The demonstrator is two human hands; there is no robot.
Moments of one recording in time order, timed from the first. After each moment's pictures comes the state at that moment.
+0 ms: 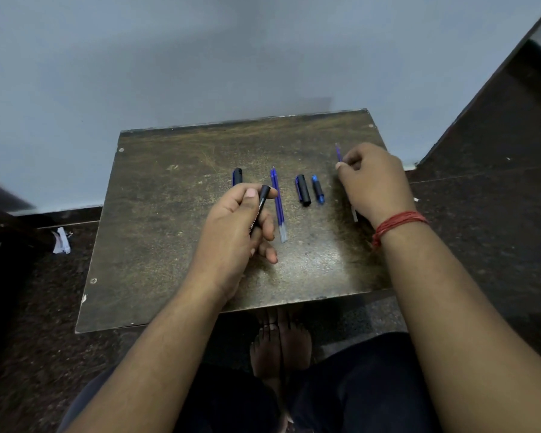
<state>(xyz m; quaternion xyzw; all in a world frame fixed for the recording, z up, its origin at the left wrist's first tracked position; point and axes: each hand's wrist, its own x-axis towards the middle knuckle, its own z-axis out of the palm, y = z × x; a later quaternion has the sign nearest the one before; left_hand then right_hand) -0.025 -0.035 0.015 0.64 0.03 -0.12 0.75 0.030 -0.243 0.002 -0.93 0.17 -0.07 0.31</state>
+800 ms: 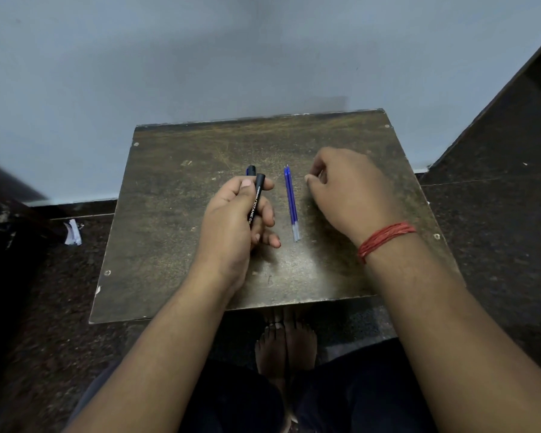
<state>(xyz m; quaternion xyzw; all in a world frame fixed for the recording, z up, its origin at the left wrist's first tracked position) -0.015 -0.027 0.011 0.60 0.07 -0.07 0.79 0.017 -0.187 0.022 -0.98 0.02 -0.07 0.20</state>
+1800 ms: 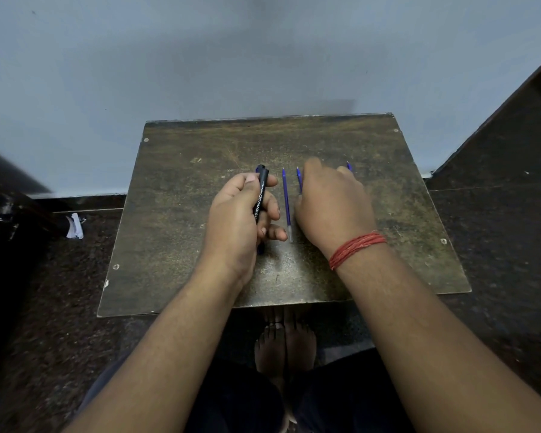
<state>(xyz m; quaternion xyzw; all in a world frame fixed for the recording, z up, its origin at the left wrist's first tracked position) -0.012 -0.026 0.014 0.56 0.10 -0.07 0.82 0.009 -0.148 0.011 -0.99 0.00 -0.08 0.09</state>
